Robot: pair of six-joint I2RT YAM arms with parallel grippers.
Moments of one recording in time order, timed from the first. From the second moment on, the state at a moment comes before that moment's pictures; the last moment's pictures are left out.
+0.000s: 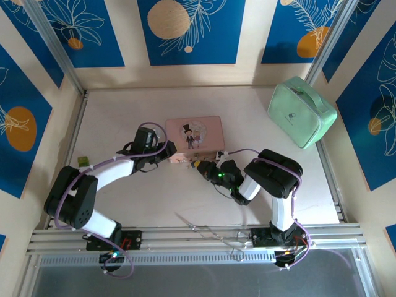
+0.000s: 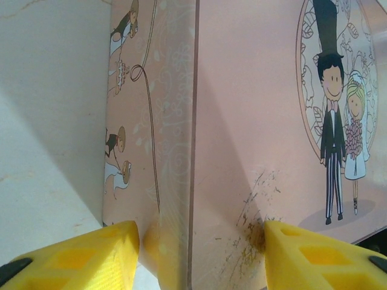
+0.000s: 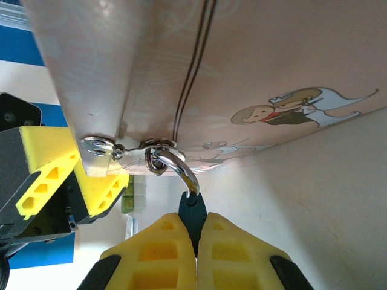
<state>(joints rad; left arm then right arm) -0.42 1.49 0.74 -0.02 0.24 -0.80 0.76 1.91 0.39 1.23 -0.11 1.30</state>
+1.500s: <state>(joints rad) -0.40 1.51 0.74 -0.01 0.24 -0.84 0.76 1.88 0.43 1.11 -0.10 1.29</state>
